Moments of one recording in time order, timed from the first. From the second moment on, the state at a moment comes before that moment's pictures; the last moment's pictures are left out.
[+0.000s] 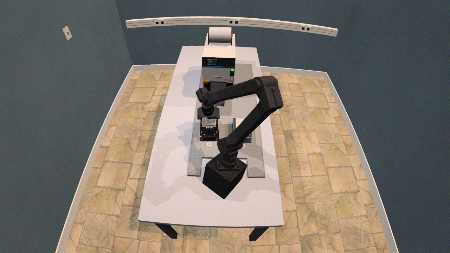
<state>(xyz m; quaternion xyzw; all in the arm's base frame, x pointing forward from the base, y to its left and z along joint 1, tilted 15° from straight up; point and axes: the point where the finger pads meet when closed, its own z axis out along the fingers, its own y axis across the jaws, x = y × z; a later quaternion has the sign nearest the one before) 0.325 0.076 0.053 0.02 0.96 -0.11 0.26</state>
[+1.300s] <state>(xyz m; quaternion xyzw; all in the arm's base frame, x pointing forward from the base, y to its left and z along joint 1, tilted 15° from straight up) 0.330 0.074 0.036 0.02 0.96 -0.11 0.27</state>
